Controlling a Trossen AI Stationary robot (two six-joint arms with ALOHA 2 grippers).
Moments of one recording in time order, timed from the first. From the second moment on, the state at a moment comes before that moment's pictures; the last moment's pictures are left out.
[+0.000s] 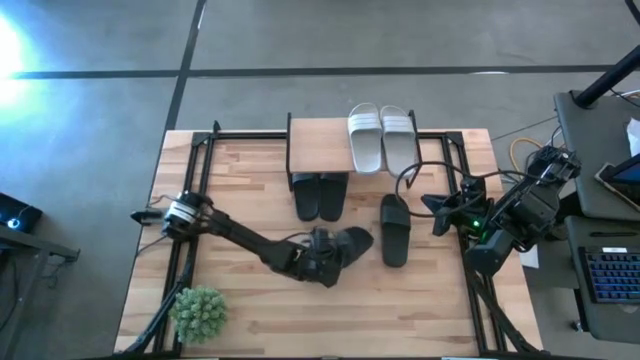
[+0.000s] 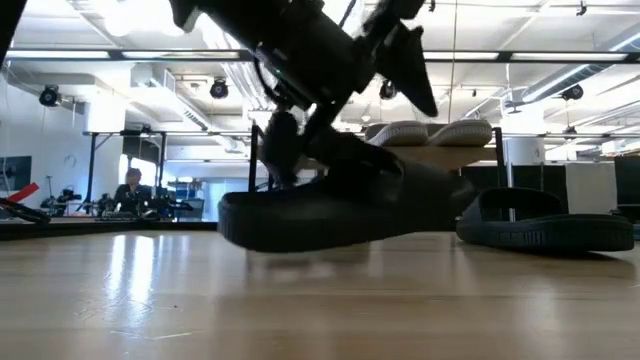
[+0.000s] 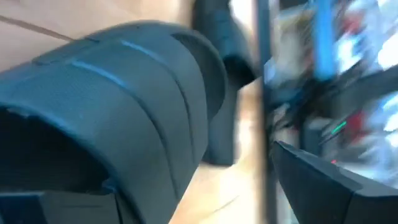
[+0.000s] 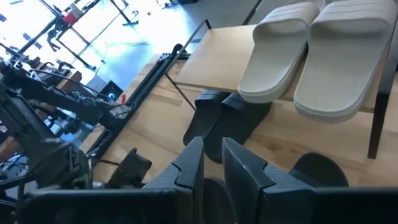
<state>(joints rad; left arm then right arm) -0.33 2.00 1.34 0.04 -0.69 -1.79 0.78 1.15 1.38 -1.51 1.09 1.84</state>
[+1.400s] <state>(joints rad) -0.33 1.74 1.31 -0.63 -0.20 -0.61 0.77 1.15 1.38 -1.51 1.12 1.80</state>
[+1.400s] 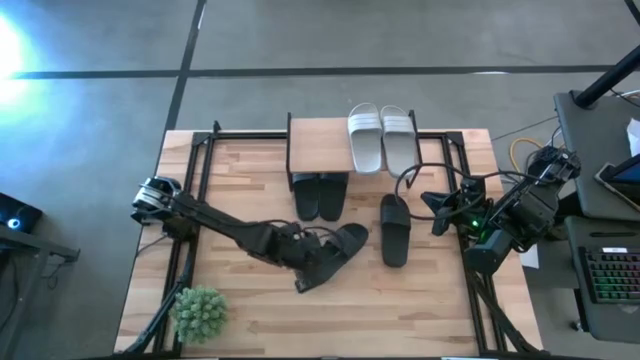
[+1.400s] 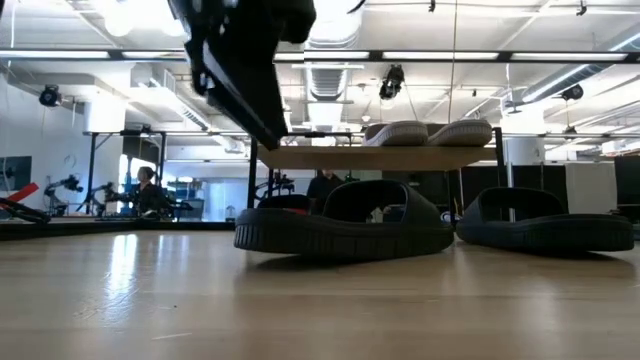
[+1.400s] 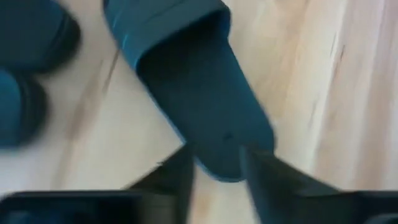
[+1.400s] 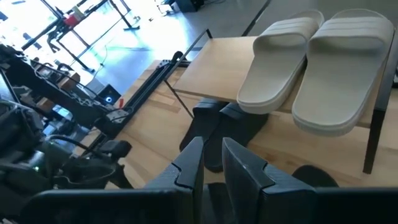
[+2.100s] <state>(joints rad) -0.28 1.96 1.31 -0.51 -0.19 -0.25 0.77 1.20 1.37 -1.51 0.98 1.76</state>
